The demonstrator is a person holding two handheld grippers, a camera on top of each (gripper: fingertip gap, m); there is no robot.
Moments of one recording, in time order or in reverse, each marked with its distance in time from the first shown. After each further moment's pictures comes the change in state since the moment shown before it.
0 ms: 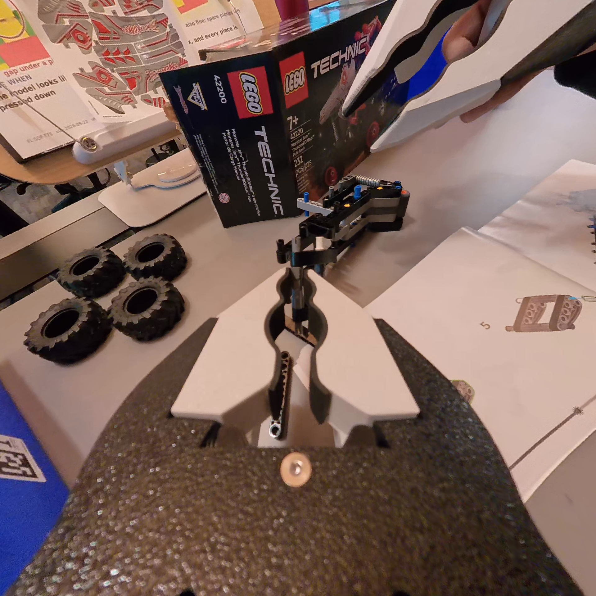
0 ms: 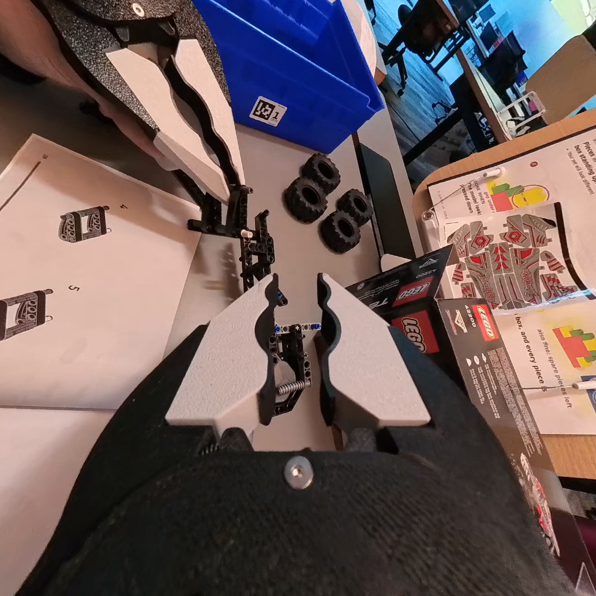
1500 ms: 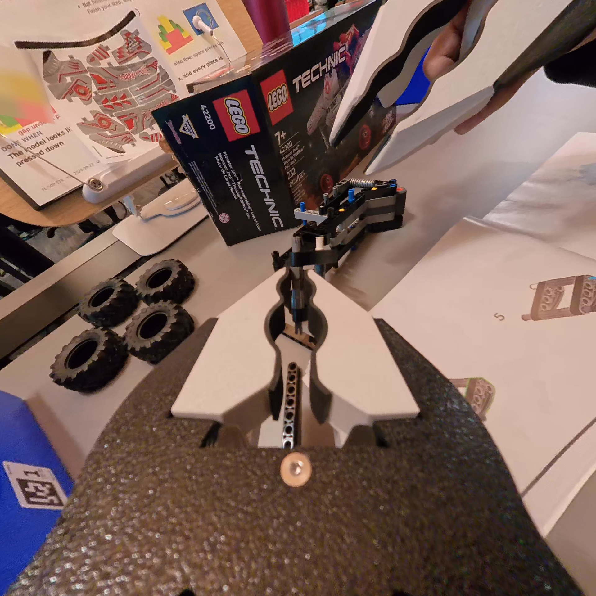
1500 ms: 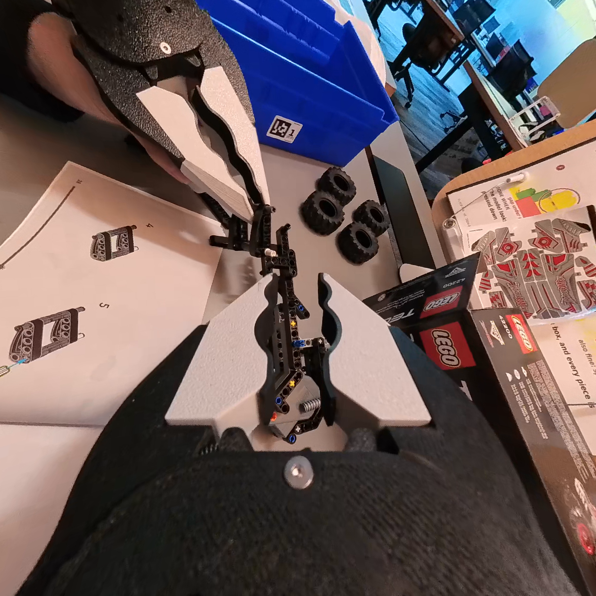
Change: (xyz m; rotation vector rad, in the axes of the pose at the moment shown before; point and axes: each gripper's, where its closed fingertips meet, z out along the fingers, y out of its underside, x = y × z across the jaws) left arm 0.003 -0.005 0.003 0.039 -0.002 0.126; right arm -0.016 -0.007 0.006 0.046 -0.030 0.042
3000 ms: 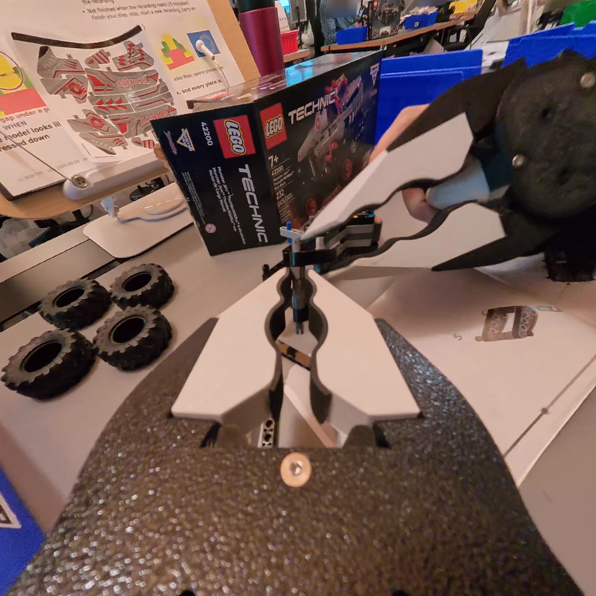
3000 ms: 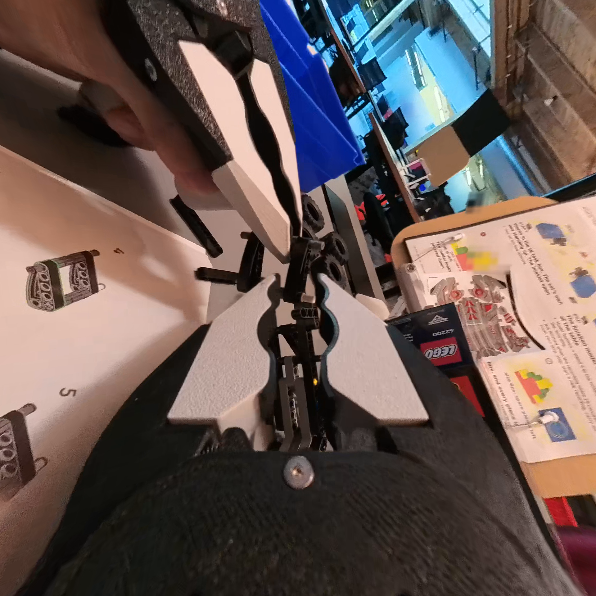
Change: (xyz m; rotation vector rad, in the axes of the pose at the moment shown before) left arm 0.006 -0.014 -0.006 0.070 0.067 -0.129; right arm -0.025 -0.016 0.044 0.018 0.292 -0.235
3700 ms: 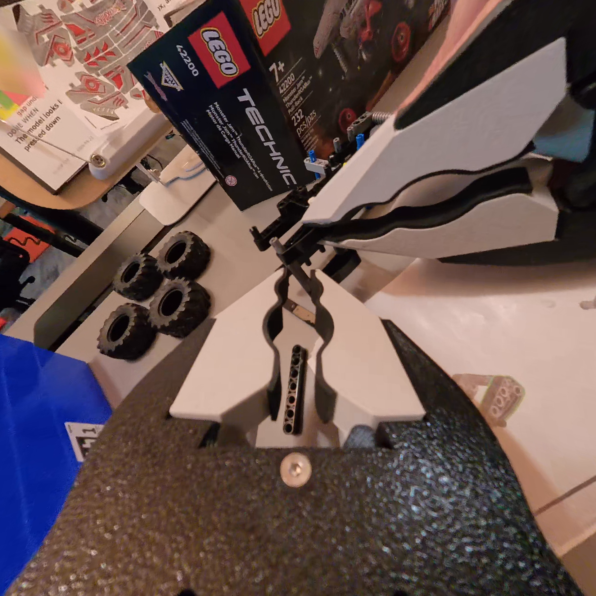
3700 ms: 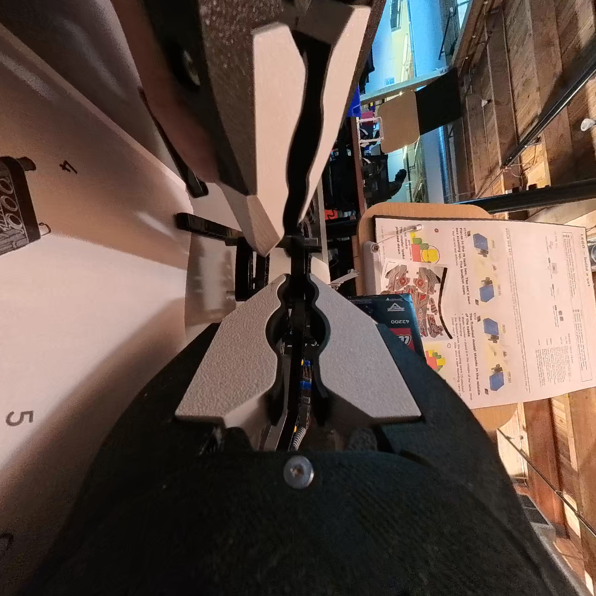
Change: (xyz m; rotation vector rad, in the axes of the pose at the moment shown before) left arm -0.011 0.033 0.012 -0.277 -0.205 0.247; right arm -0.005 0.023 0.011 -0.238 0.168 -0.336
